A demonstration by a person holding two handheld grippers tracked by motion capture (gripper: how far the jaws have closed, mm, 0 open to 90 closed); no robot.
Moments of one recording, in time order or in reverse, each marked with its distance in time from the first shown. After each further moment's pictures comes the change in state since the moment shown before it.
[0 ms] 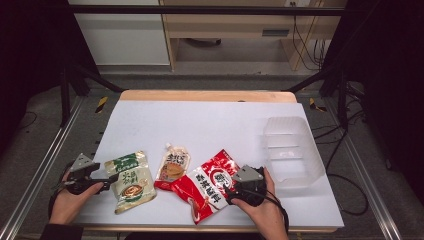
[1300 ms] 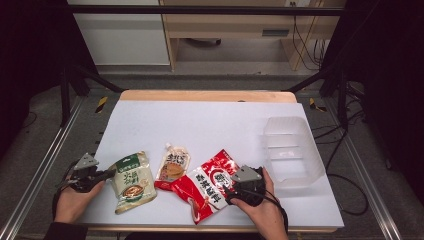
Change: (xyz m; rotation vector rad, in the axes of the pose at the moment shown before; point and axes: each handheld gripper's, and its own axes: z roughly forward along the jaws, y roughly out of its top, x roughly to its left) left arm -0.005 0.006 -0.002 0.048 -0.053 0.028; right arm 0.001 0.001 0.002 0.012 0.002 -0.008
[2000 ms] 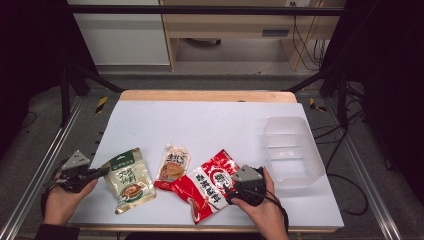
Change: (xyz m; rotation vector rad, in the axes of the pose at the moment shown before) left arm -0.001 0.014 -0.031 -0.031 -0.003 0.053; right arm -0.002 0.000 -0.001 -0.005 0.001 0.013
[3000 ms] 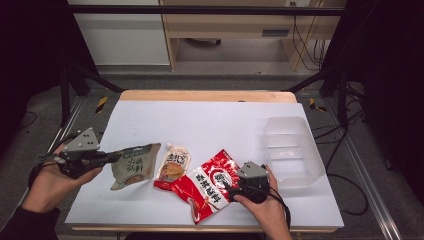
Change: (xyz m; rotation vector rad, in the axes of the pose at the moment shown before) left arm -0.061 0.119 -0.064 0.031 -0.154 0.342; right arm -0.009 0.006 -0.009 -0.059 0.049 0.059
